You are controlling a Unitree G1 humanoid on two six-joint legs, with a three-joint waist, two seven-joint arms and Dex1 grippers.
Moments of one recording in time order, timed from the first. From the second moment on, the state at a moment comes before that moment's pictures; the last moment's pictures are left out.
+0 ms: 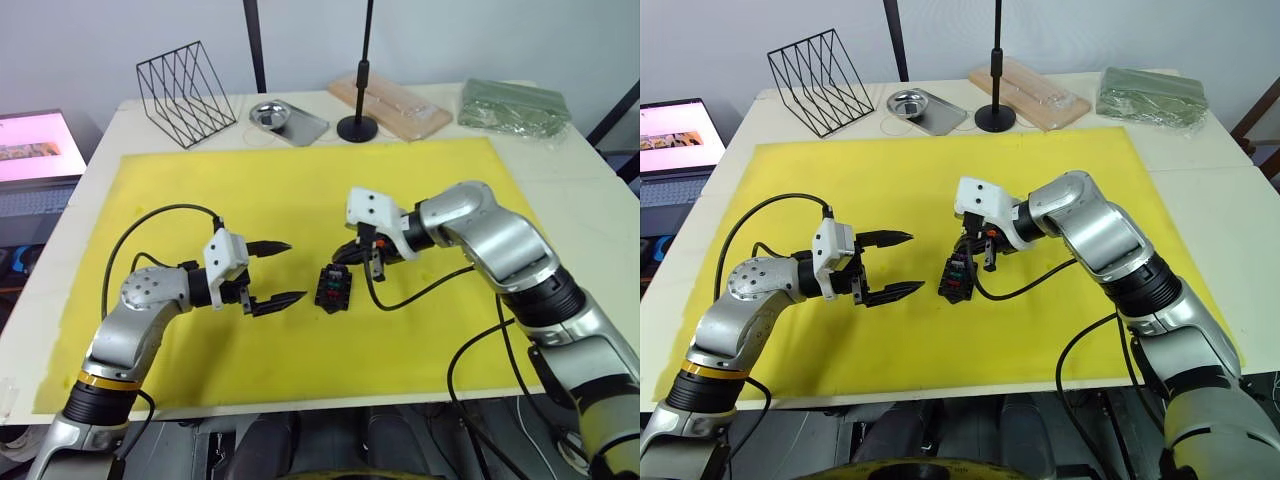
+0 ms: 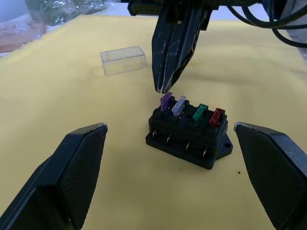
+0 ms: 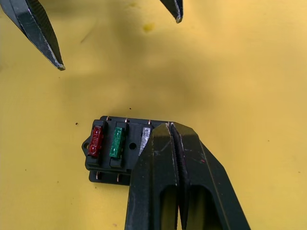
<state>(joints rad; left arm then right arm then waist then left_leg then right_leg) -0.25 0.59 -0.06 -0.20 -0.41 0.23 -1.05 -0.87 -0.64 0.44 -0.15 0.19 0.87 1.16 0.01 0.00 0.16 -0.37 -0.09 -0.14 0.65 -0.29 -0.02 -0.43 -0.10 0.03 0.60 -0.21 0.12</state>
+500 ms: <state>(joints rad) -0.25 0.59 -0.06 -0.20 -0.41 0.23 -1.04 -0.85 -0.64 0.45 -0.13 0.19 0.84 1.15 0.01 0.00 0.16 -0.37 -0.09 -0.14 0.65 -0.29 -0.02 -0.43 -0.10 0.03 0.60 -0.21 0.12</state>
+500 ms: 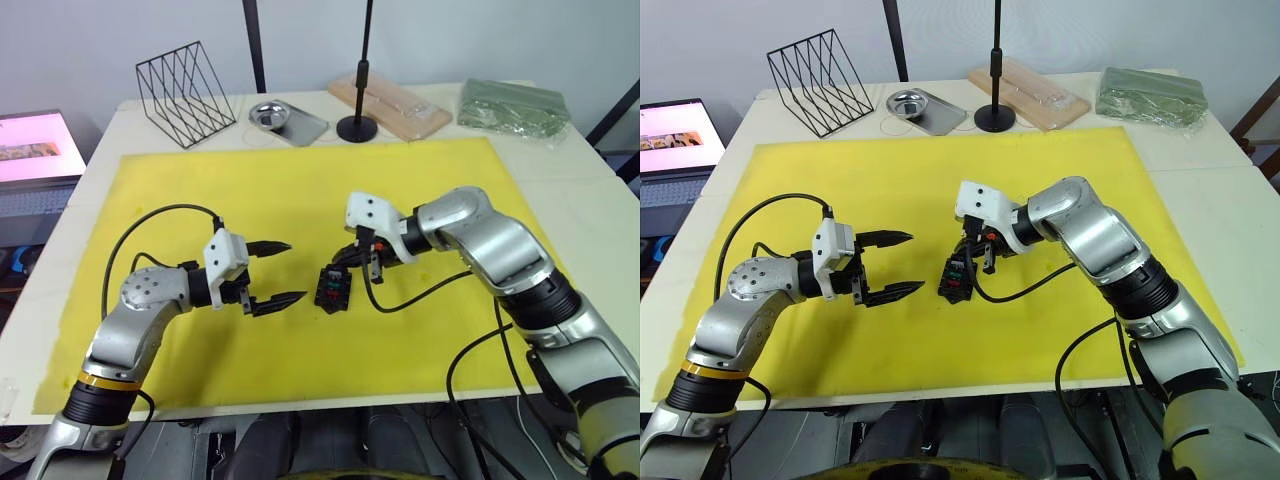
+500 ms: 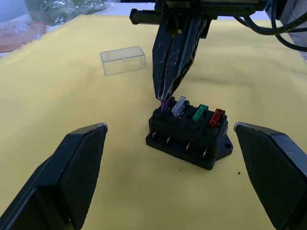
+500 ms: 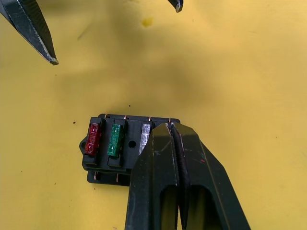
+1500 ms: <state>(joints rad) -0.25 0.60 -0.06 -0.20 -0.41 0.23 -1.04 -0.82 -0.60 0.41 -0.04 0.22 0.86 1.14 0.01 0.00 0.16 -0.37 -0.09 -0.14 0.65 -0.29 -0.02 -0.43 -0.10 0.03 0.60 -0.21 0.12</state>
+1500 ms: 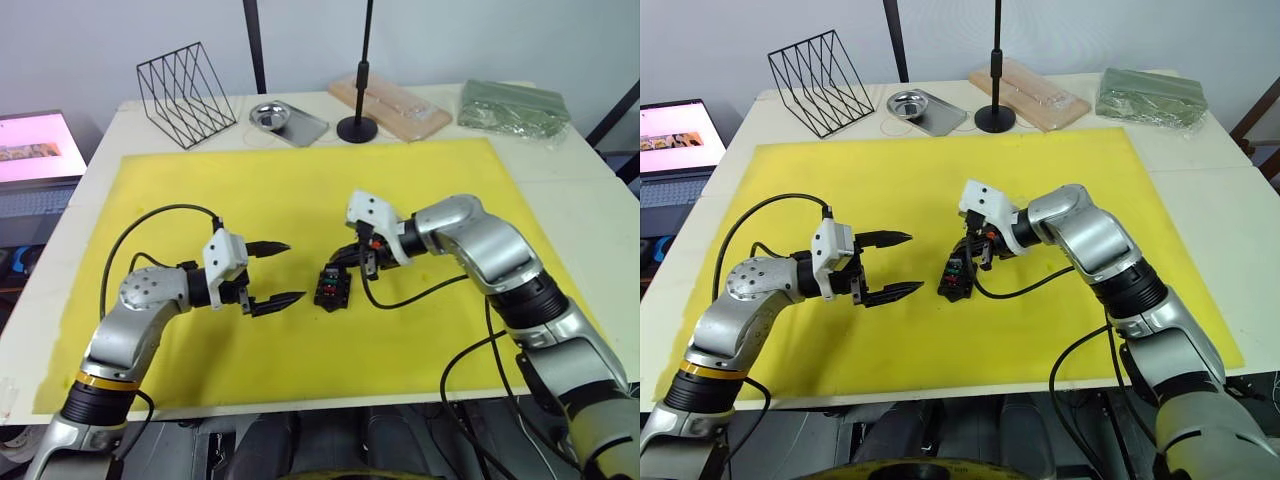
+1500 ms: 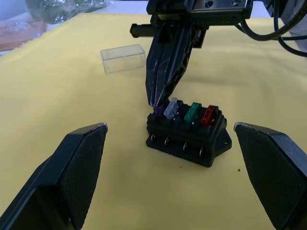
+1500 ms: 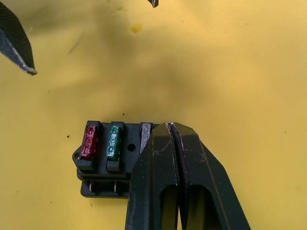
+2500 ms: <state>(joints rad) -0.28 0.71 0.10 -0.05 -0.45 0.18 -1.14 -0.45 -0.84 -0.10 -0.36 0.40 0.80 1.01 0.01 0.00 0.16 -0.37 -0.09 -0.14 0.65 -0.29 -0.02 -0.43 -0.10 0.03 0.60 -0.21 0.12</state>
